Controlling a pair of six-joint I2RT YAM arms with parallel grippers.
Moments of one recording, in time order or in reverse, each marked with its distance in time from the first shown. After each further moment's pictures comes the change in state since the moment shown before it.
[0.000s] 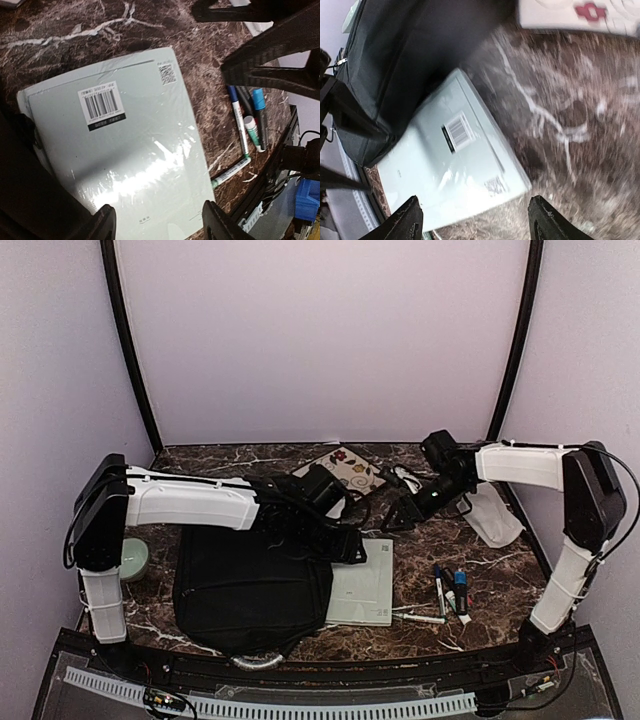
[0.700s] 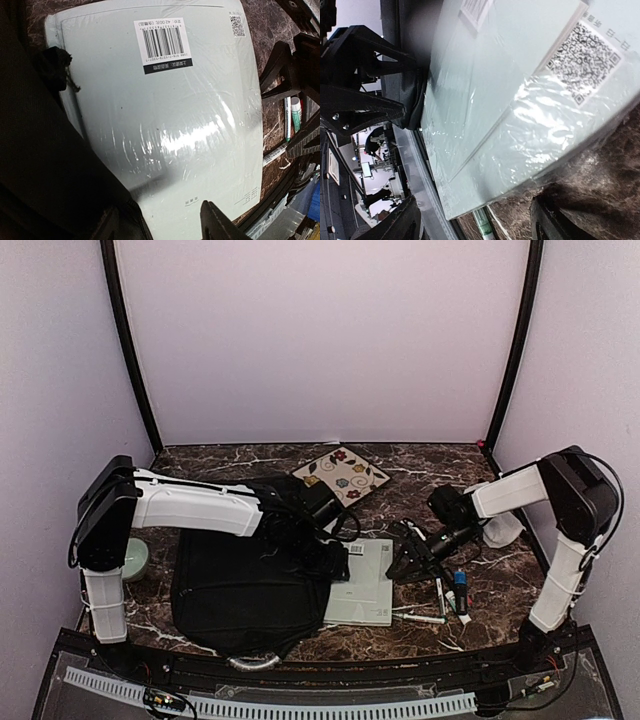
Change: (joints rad) left arm -0.008 0.028 -0.040 -0.136 -0.018 -0.036; right arm -0.036 0.043 -0.358 0.103 -0.368 0.179
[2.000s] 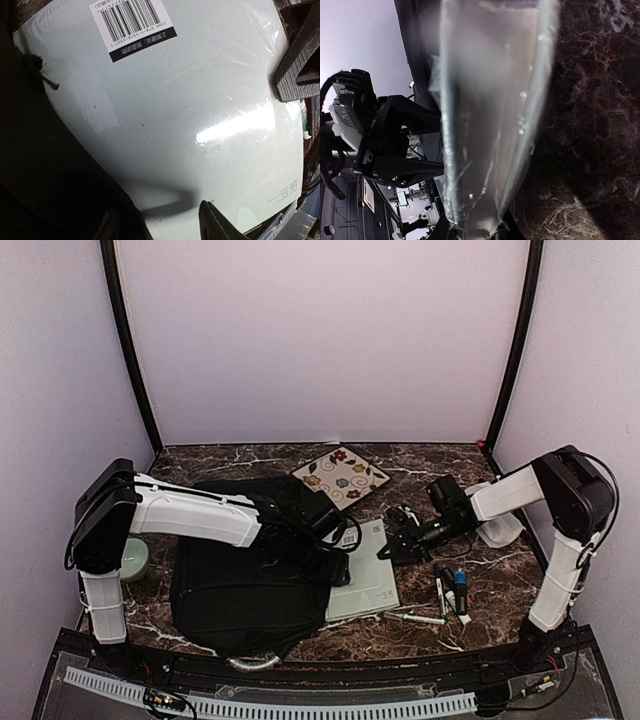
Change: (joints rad) left arm -0.030 -0.013 -0.068 0.100 -0.066 0.017; right arm -0.011 0.030 -0.021 0.389 -0.133 0.453
